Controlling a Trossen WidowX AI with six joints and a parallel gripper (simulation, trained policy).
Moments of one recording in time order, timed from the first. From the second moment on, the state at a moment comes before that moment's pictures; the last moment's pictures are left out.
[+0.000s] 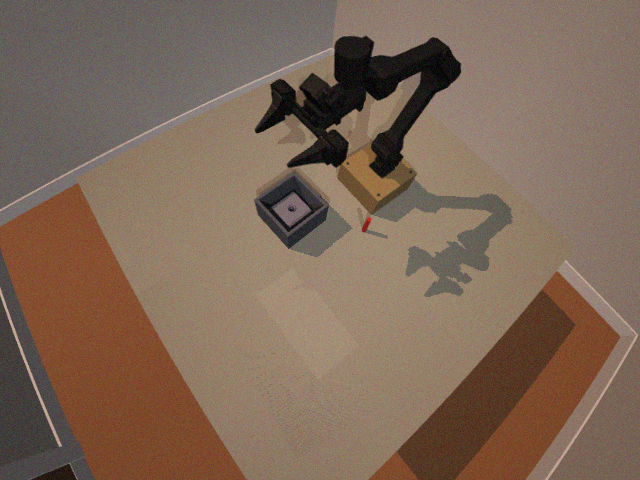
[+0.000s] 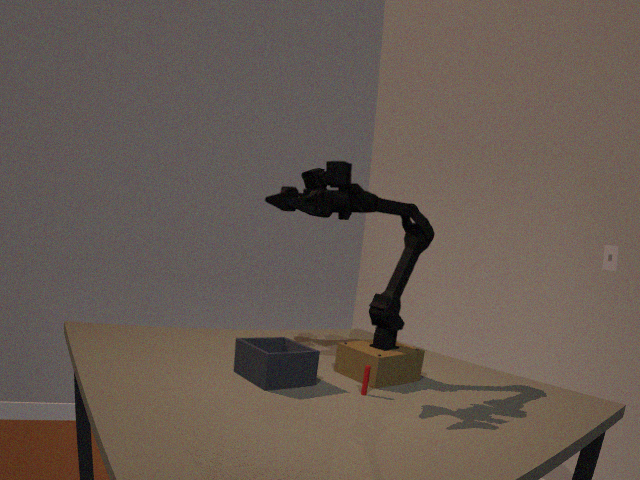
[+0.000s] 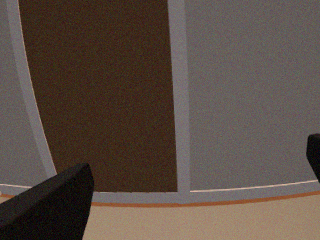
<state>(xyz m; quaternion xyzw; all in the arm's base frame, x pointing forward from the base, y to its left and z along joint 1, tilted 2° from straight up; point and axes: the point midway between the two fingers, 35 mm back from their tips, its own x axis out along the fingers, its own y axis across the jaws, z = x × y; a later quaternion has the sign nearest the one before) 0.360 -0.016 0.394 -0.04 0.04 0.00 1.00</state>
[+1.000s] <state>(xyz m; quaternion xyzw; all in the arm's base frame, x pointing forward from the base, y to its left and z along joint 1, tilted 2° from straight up) 0.306 0.071 0.191 0.22 0.43 -0.08 0.87</state>
